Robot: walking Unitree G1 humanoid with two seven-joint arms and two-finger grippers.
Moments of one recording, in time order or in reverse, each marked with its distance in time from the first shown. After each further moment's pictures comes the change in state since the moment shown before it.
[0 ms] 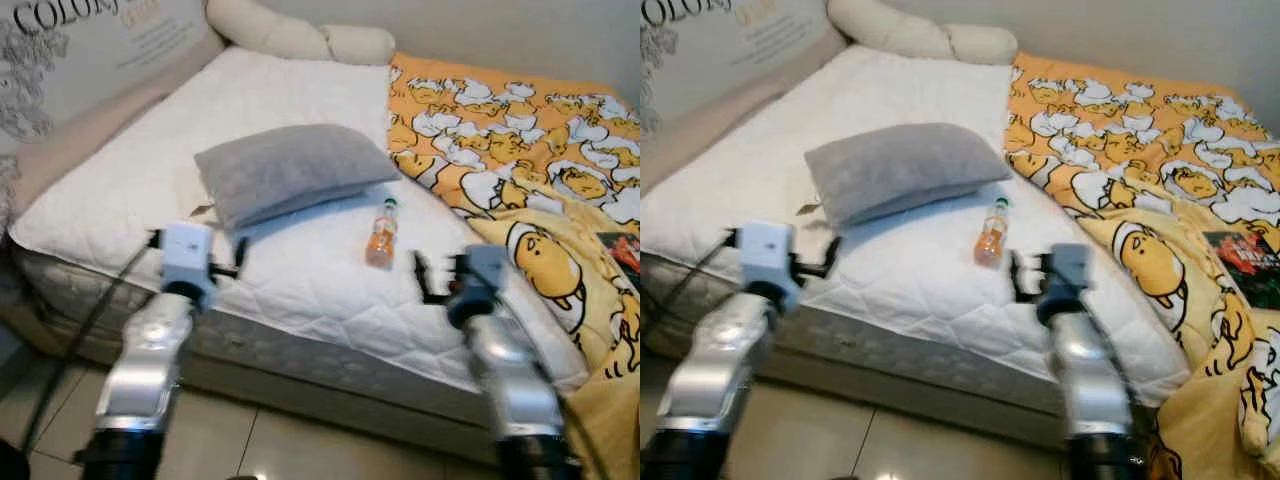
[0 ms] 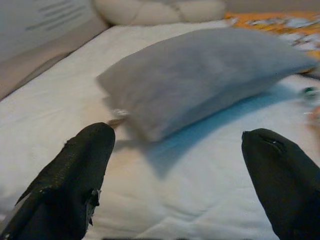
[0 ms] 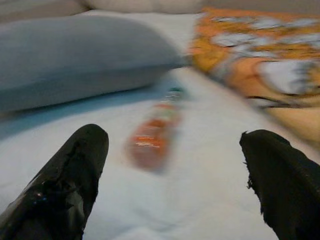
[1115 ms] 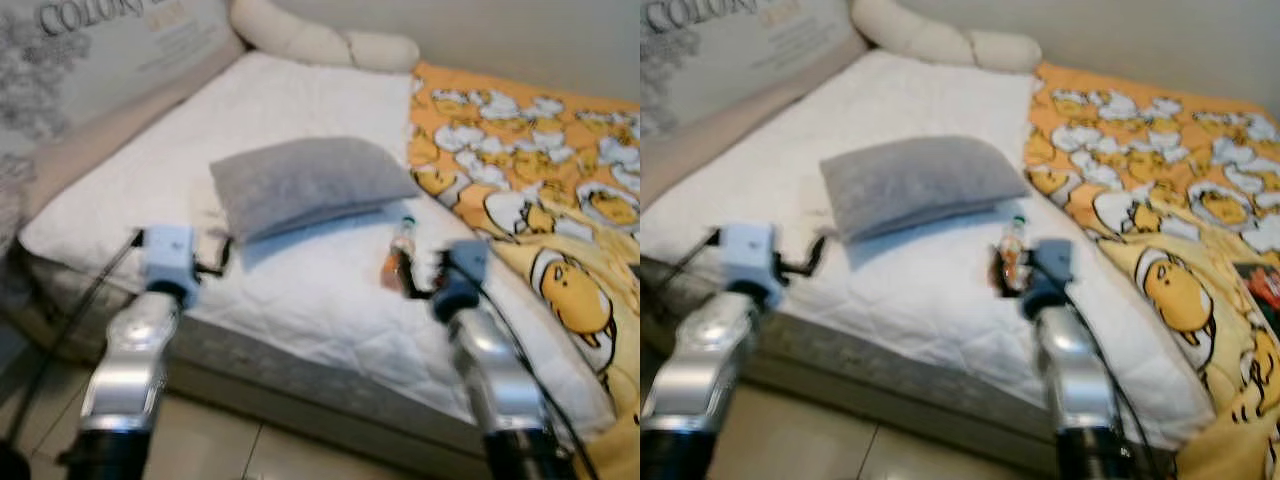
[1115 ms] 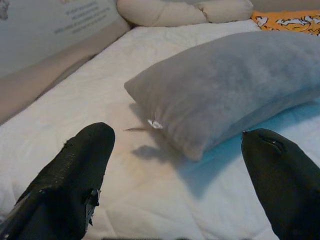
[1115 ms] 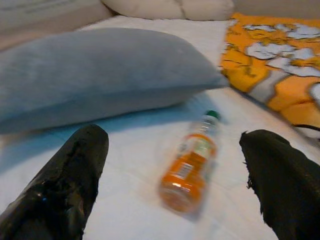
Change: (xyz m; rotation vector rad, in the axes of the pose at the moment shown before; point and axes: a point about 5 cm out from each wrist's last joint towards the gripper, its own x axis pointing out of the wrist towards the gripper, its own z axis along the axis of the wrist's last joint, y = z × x) left arm 0.000 0.009 0.000 0.015 0.005 0.003; right arm 0.004 0.005 0.003 0.003 -0.003 0.013
